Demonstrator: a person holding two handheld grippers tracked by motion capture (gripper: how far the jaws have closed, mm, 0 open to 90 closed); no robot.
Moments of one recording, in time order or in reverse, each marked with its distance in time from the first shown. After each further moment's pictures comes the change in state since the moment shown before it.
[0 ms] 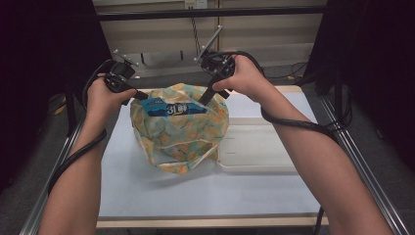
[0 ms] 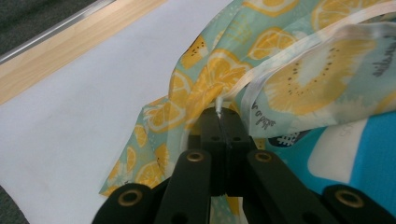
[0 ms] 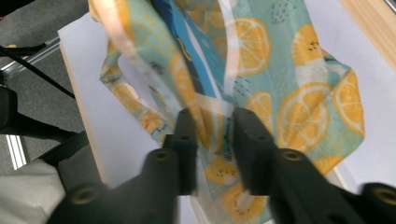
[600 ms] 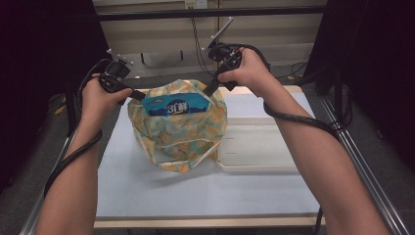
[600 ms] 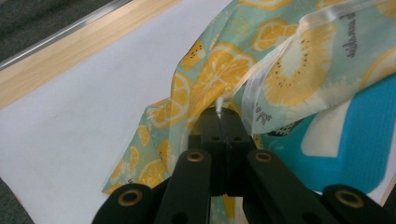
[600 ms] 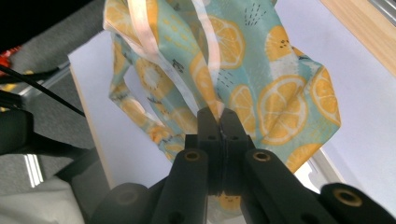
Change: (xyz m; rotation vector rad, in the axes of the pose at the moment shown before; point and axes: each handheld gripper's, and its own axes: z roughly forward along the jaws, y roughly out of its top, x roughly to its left) left arm 0.002 -0.007 -0.010 -0.043 -0.002 -0.027; right arm -0.016 -0.002 -0.016 -0.064 0.037 0.080
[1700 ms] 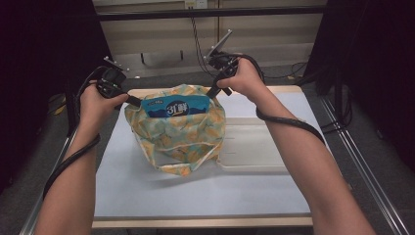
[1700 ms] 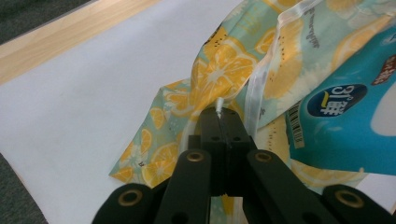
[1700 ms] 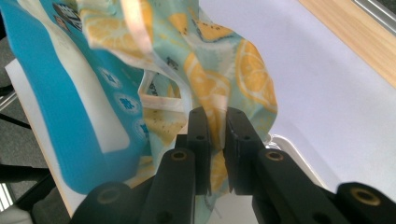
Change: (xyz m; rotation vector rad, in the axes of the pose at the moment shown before) left arm 0.019 -0.019 0.011 0.021 0.013 -0.044; right arm -0.034 -0.007 0.039 0.017 -0.112 0.063
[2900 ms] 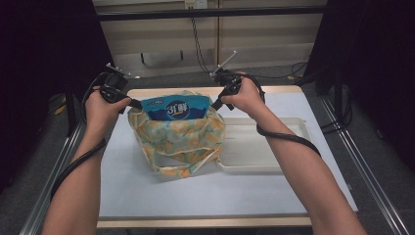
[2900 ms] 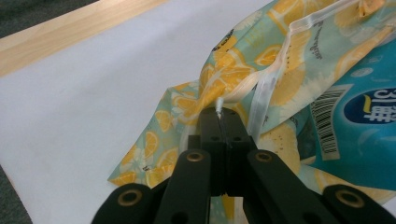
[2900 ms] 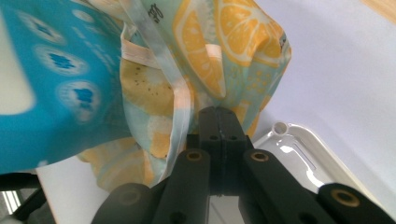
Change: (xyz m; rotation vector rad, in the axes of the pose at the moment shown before) left arm 0.007 -0.011 0.019 -0.034 0.026 -0.036; right arm -0.014 -0.035 0.042 -0.029 0.039 0.053
